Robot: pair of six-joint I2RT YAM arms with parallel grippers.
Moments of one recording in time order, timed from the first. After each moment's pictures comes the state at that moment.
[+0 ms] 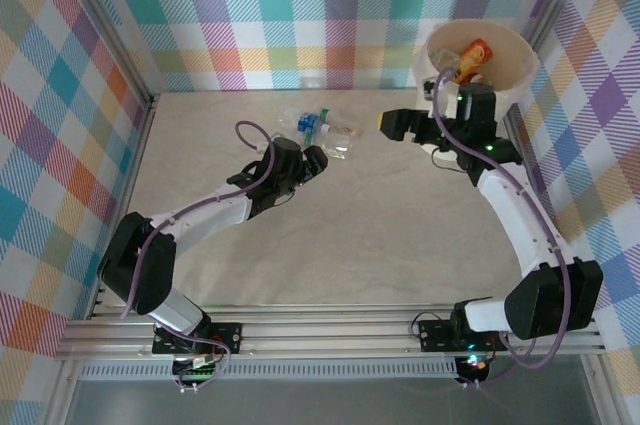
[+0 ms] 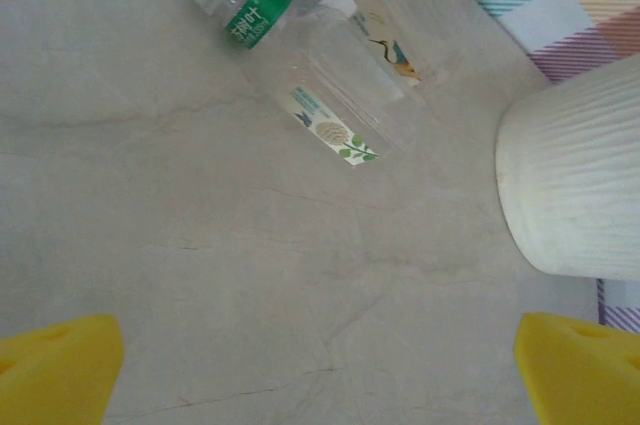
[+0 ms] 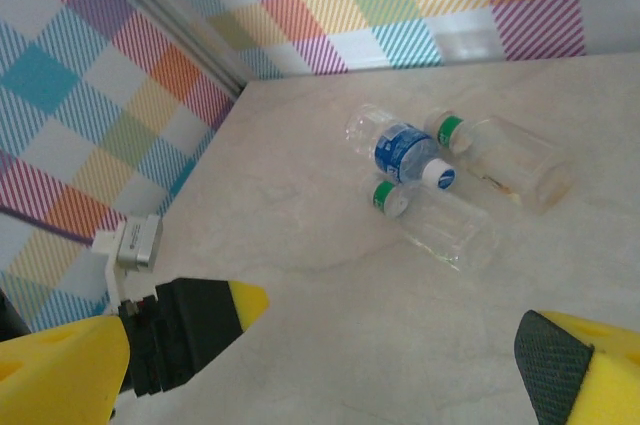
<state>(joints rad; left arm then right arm) -0.63 1.56 1.05 -0.16 -0.16 -1.02 0.19 1.35 1.26 -0.37 -0.59 0.31</state>
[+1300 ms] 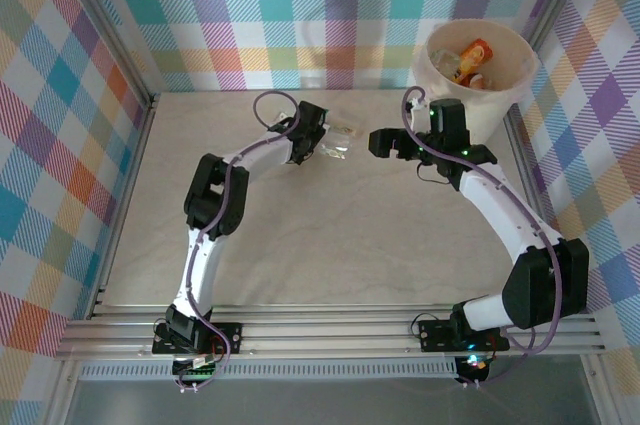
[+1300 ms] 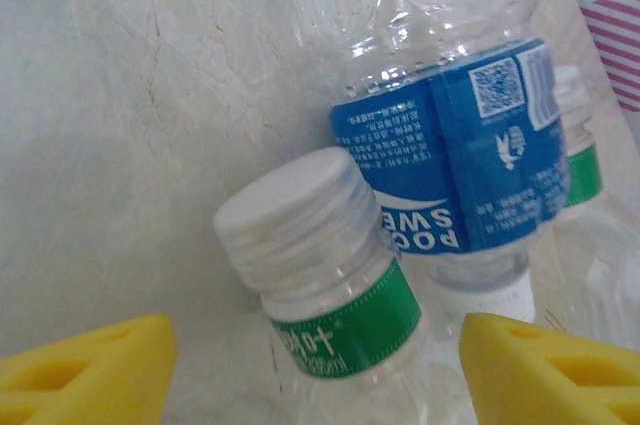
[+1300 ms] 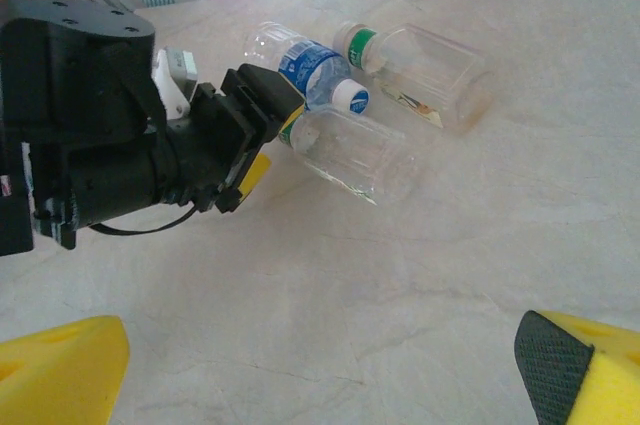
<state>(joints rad) -0.48 2.29 1.81 -0.40 -0.26 -1.31 0.28 1.40 1.17 -0.38 -0.37 0.26</state>
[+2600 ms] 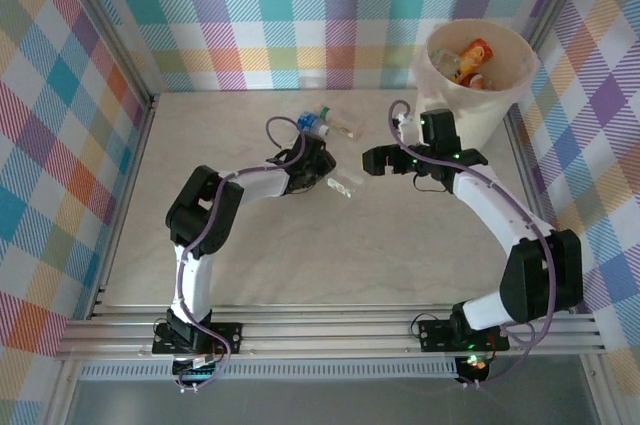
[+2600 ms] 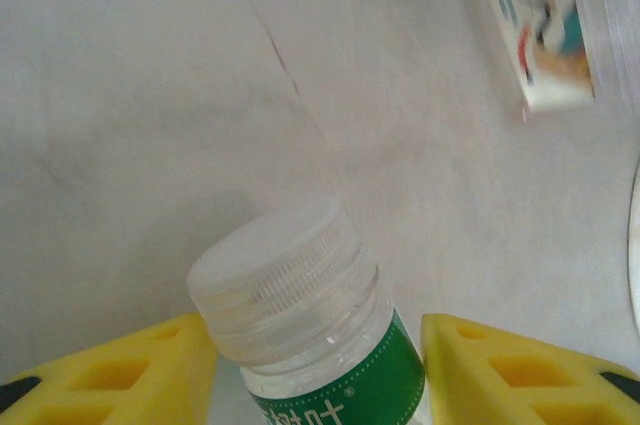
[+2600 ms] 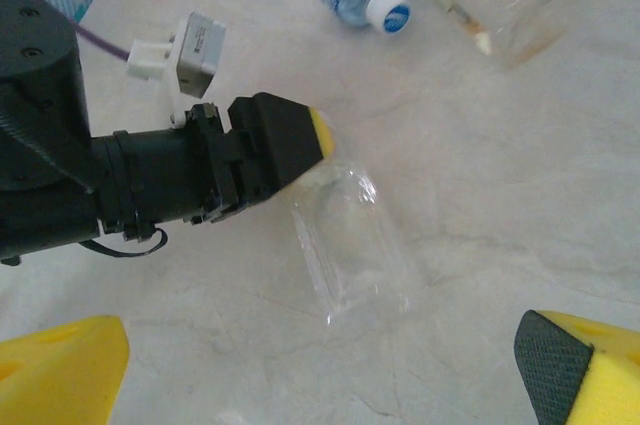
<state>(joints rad) -0.60 2.04 1.31 -0.08 -0.07 -1.08 0.30 1.45 1.11 -0.42 -0.48 0.12</state>
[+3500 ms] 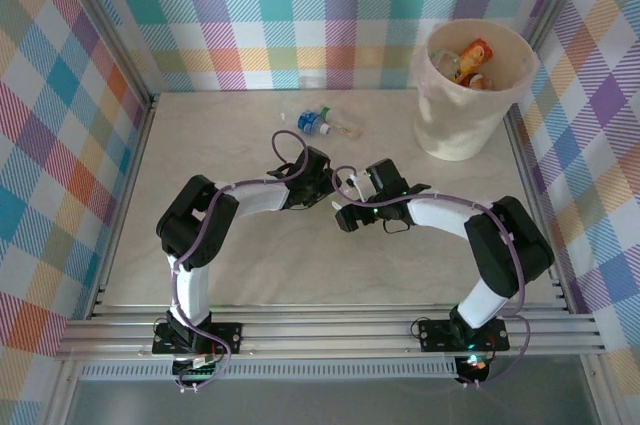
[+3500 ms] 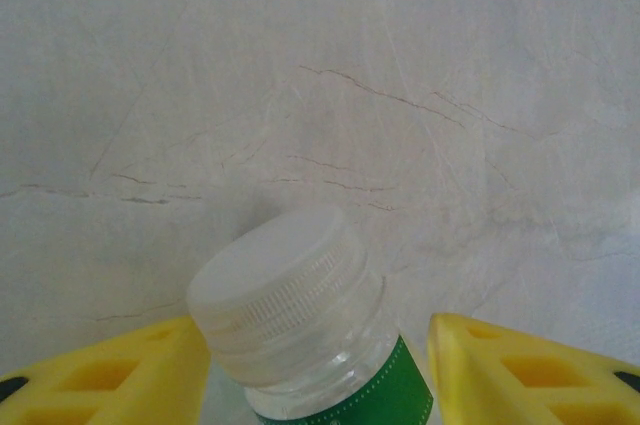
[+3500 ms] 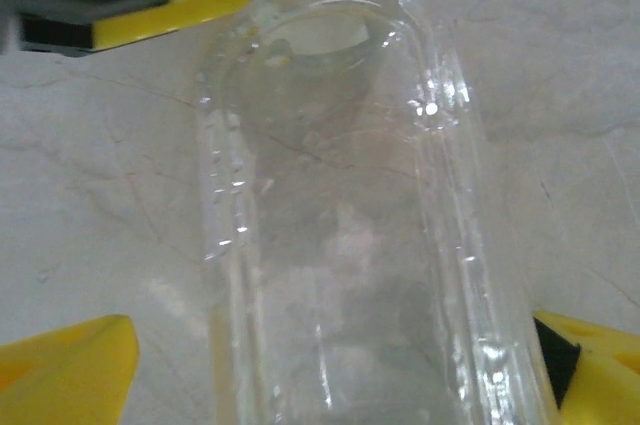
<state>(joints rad) -0.65 1.95 1.19 -0.10 -0.01 -1.10 0.57 1.64 0.85 -0.18 -0.24 0.04</state>
